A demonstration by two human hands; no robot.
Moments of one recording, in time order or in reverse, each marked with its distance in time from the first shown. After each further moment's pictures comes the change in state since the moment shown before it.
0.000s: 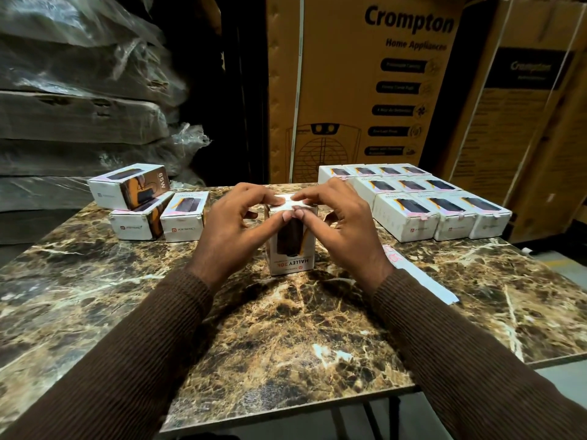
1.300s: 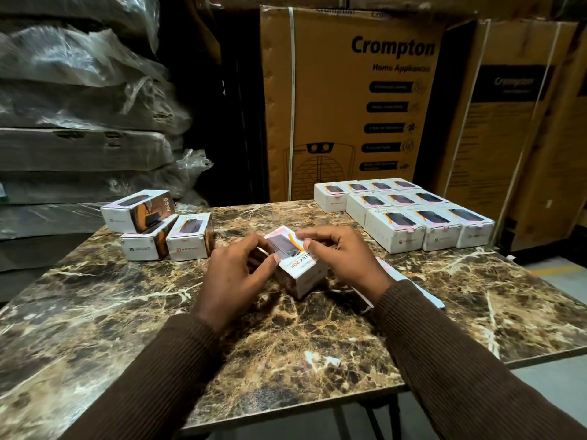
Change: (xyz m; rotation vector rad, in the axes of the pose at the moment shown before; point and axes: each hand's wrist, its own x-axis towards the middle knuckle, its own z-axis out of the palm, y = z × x) left_hand -0.038 0.017 0.009 0.098 -0.013 -0.100; right_hand -0.017 0.027 -0.010 0.263 -0.212 0.482
